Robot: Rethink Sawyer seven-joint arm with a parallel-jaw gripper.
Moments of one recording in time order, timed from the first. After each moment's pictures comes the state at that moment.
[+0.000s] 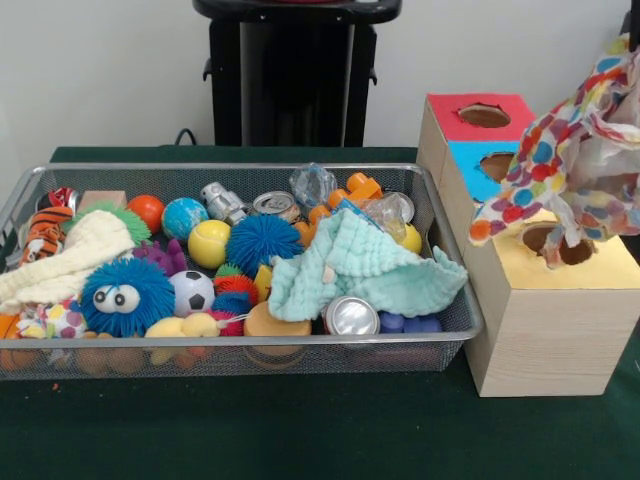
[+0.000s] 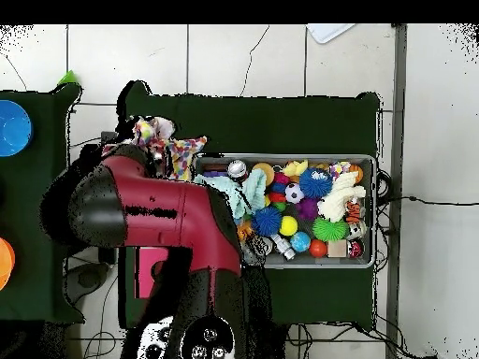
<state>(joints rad) 0.14 -0.86 -0.15 1.53 0.25 0.50 1.58</state>
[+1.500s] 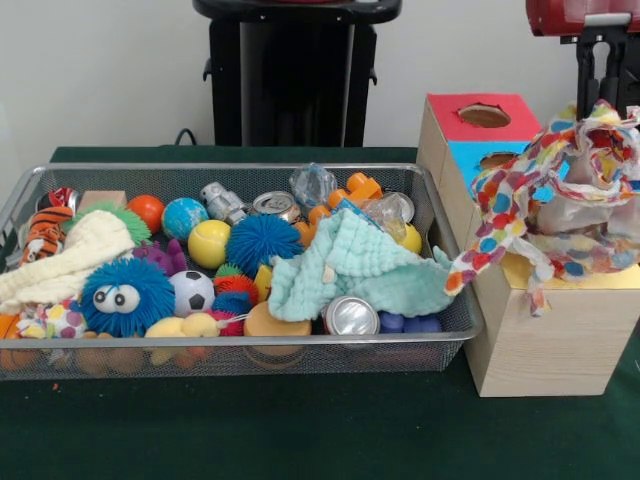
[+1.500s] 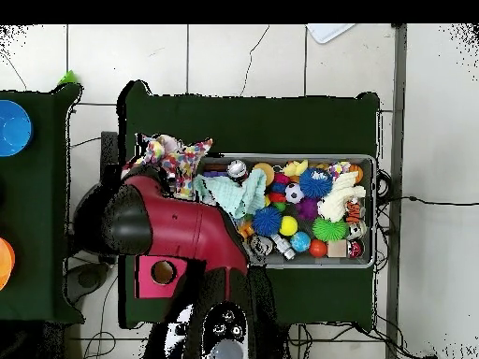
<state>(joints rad) 0.09 -0.83 -0.07 1.71 0.29 0.34 1.58</state>
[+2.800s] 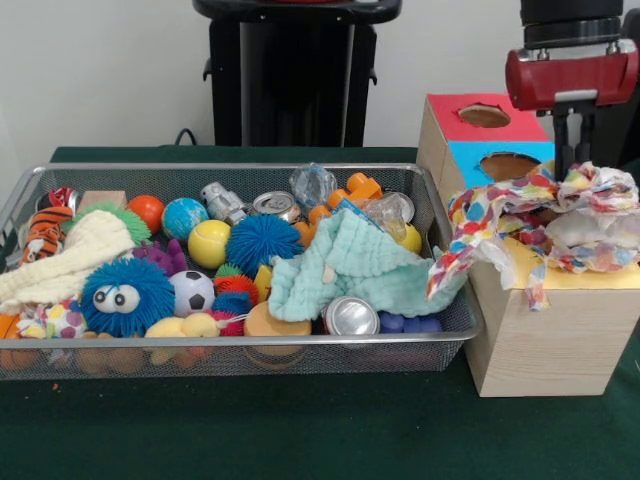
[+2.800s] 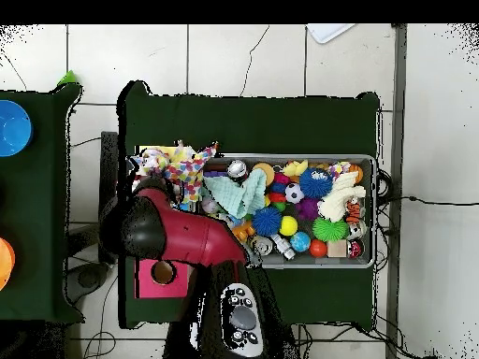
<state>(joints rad) -0.01 -0.77 0.07 1.85 0.33 0.12 1.58</state>
